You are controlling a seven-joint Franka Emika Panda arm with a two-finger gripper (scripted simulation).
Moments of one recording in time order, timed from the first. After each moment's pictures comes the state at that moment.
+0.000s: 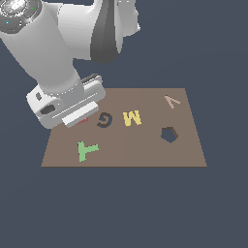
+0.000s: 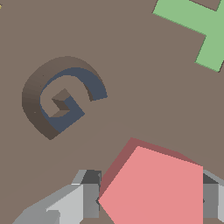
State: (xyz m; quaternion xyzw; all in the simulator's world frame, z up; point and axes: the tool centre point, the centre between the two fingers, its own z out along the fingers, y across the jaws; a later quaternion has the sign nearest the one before) arm -0.018 -0.148 0.033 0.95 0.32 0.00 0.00
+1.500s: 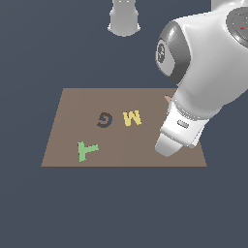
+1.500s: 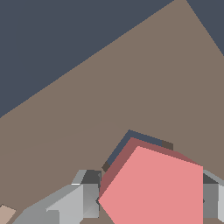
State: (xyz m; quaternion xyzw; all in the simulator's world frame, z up) arm 0.044 0.148 0.040 0.88 0.47 0.00 0.00
